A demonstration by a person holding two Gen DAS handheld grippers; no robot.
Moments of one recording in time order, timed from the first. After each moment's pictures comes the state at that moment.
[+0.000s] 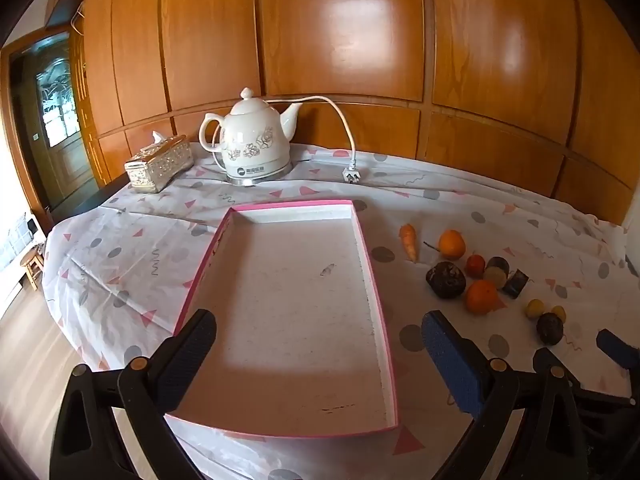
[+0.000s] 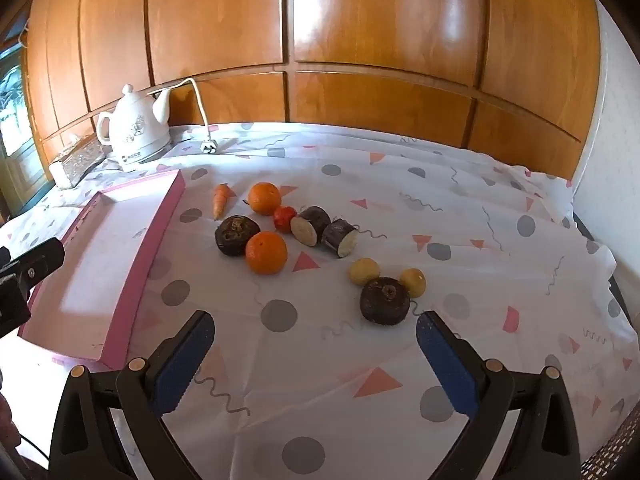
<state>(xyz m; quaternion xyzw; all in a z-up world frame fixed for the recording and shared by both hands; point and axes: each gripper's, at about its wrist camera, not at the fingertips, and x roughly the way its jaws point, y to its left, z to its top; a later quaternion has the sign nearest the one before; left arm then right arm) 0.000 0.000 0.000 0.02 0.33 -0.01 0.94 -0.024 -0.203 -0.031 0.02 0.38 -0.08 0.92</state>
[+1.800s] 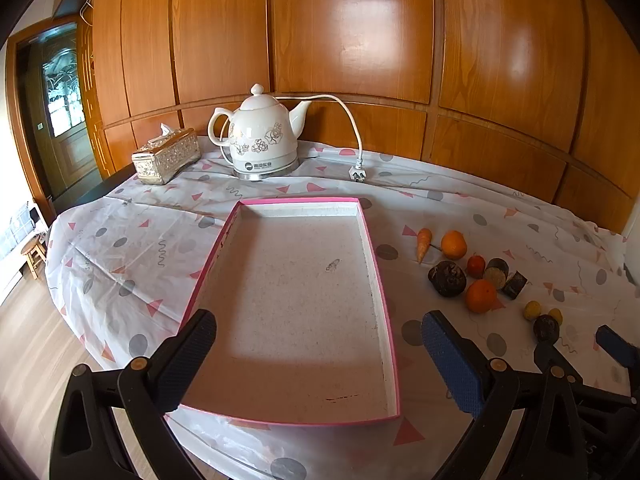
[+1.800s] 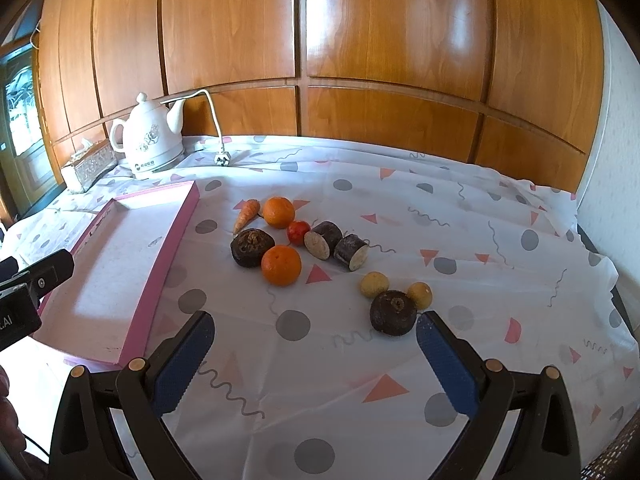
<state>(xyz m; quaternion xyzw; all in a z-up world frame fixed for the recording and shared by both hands) -0.008 0.008 0.006 0.00 0.34 0.00 0.94 -0.030 -0.195 -0.020 0.01 0.36 -0.06 0.93</state>
